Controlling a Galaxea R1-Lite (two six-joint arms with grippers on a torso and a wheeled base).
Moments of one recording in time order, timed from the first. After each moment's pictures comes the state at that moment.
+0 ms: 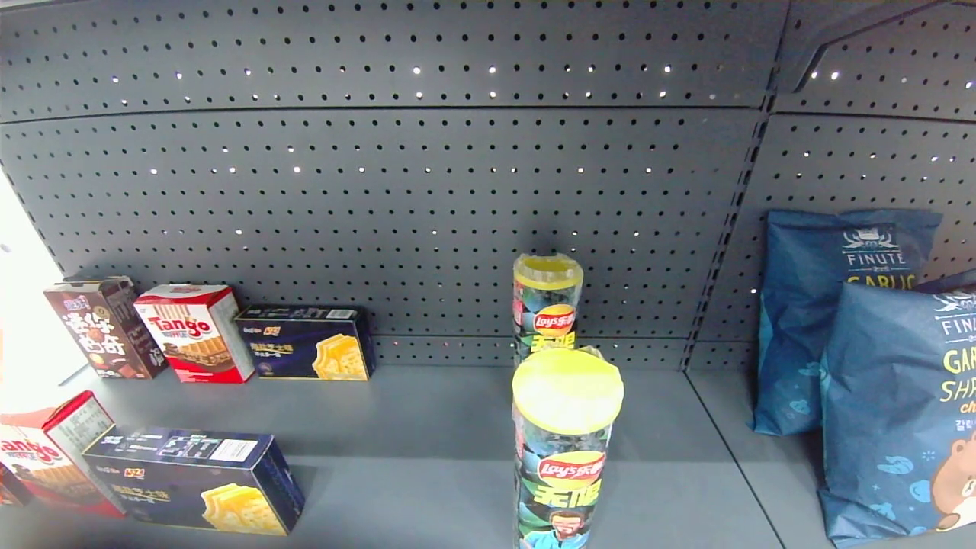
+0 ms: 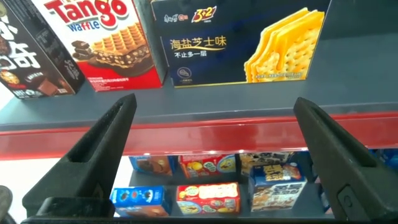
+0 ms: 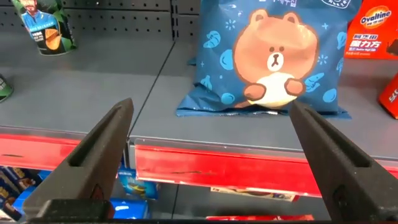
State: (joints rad) left arm -0.23 0.12 -0.07 0.09 0.24 0.05; right arm 0.00 0.01 0.00 0.00 0.08 -0.01
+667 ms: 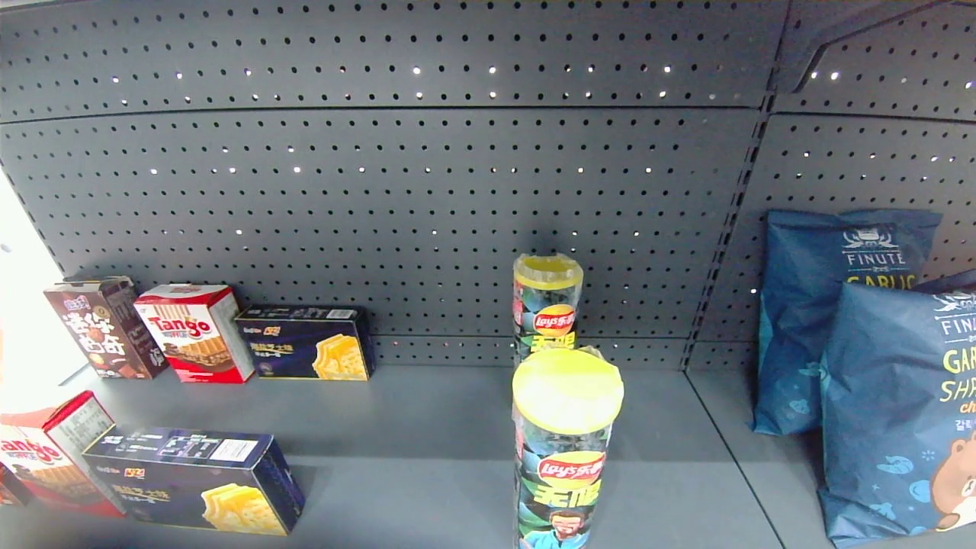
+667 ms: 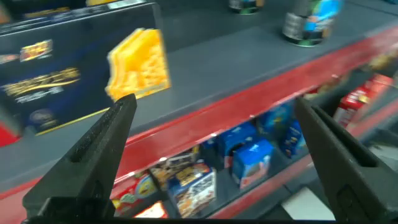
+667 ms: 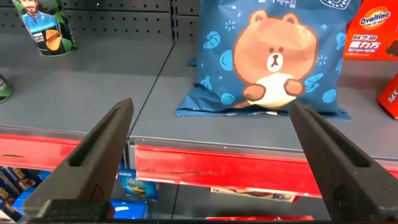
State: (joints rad) left arm -0.34 0.08 -0.07 0.09 -0.21 0.03; right arm 0.00 0.00 0.00 0.00 0.08 -0.01
